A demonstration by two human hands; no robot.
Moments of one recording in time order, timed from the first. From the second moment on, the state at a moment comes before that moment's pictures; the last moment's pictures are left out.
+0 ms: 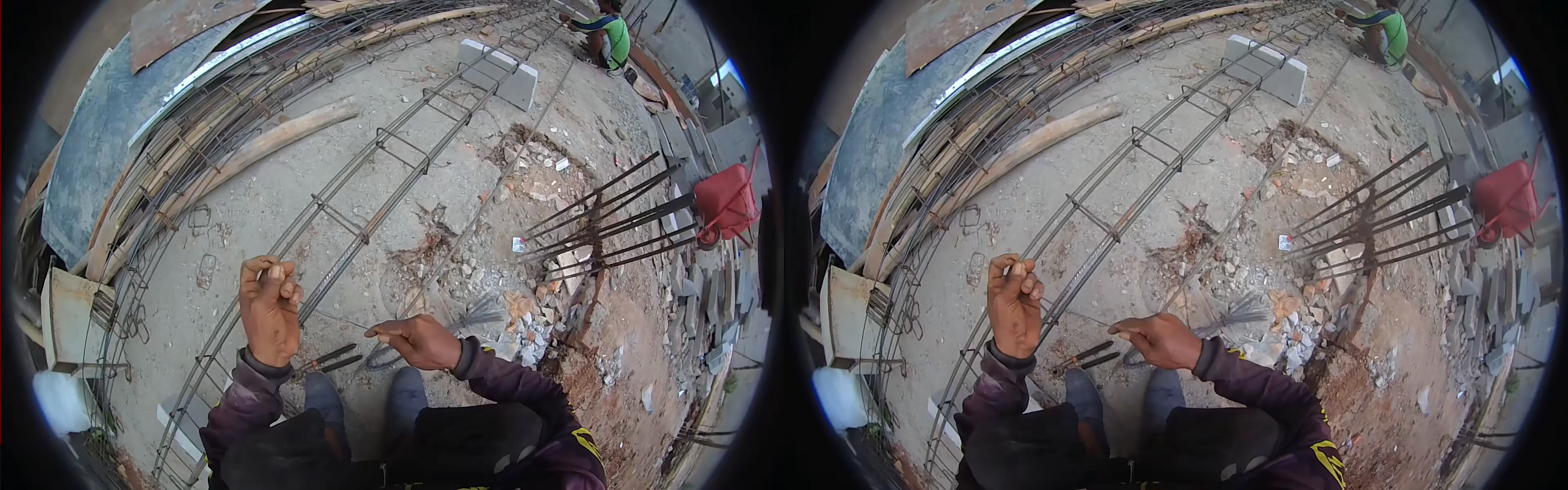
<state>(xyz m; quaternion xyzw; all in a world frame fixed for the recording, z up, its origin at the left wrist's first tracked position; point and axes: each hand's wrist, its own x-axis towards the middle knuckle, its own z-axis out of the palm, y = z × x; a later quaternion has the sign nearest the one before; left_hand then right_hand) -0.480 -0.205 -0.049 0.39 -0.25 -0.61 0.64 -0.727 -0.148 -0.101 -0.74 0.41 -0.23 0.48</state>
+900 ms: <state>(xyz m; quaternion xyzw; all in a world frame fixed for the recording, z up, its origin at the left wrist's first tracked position) -0.373 -0.110 -0.085 0.69 -0.47 -0.42 0.36 -0.596 -0.119 -0.182 -0.48 0.40 -0.21 0.75</state>
